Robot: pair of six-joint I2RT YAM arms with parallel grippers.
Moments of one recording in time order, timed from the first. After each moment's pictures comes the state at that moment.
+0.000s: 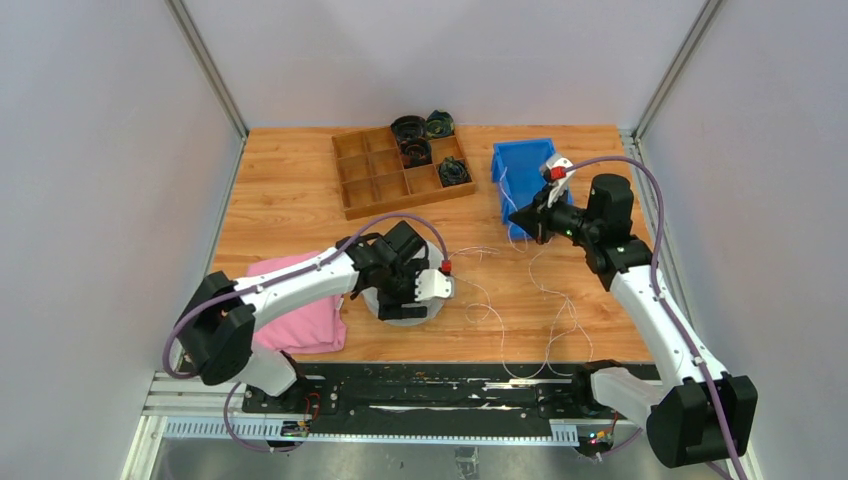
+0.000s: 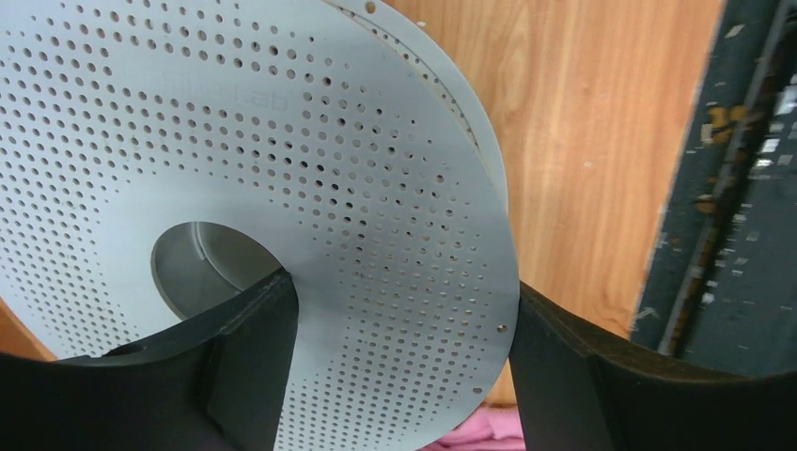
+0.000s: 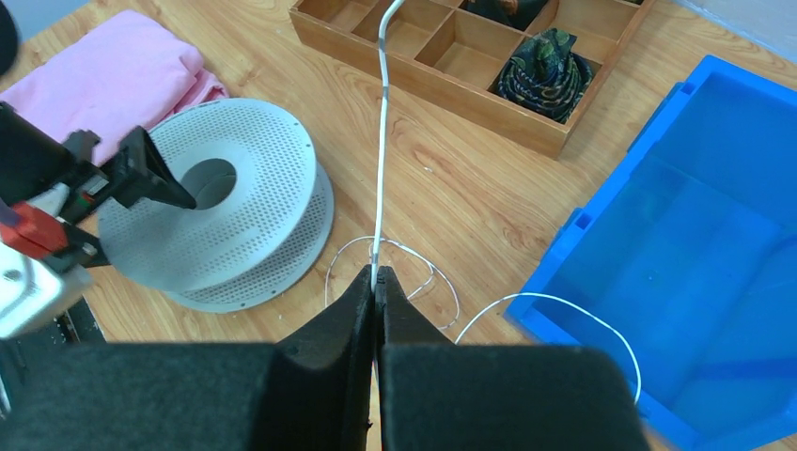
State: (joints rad) left arm -0.84 1.48 0.98 -0.69 0.19 0.76; right arm 0.17 1.06 0.86 -0.16 -0.71 -0.15
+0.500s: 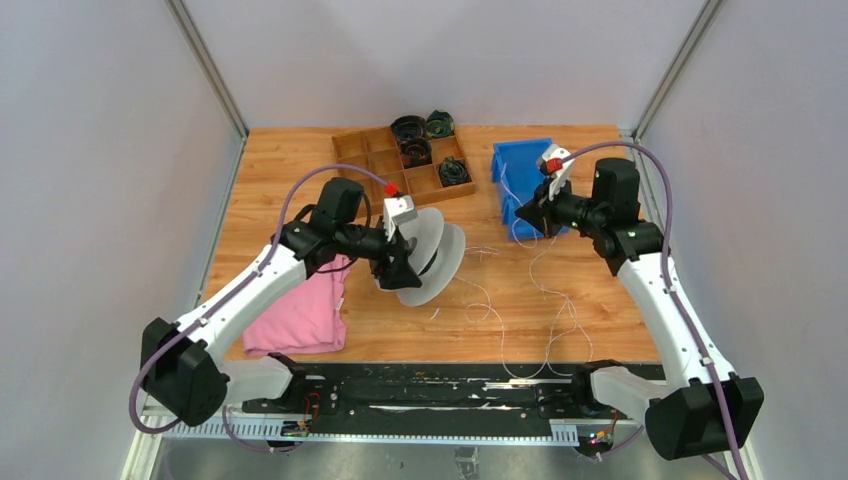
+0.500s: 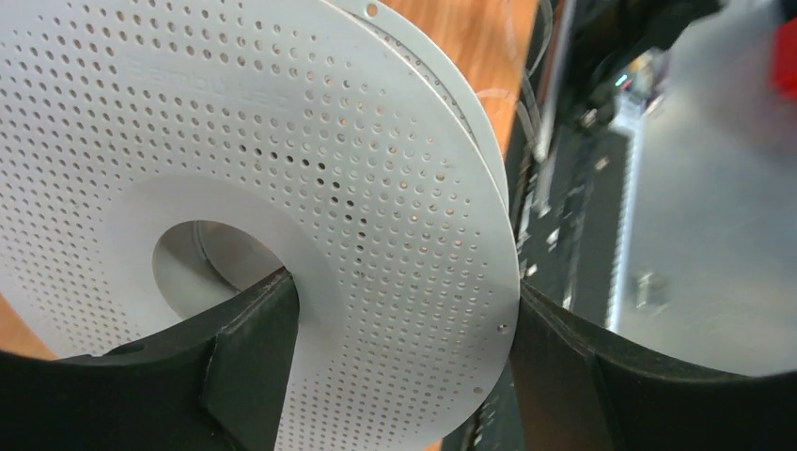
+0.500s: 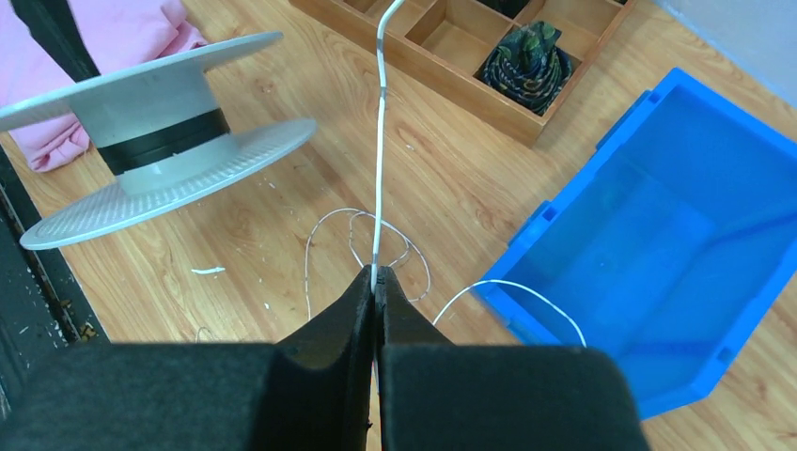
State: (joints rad) left arm -0.54 1.22 1.02 -0.55 0.77 0.28; right arm 0.16 1.09 1.03 -0.41 -0.69 -0.31
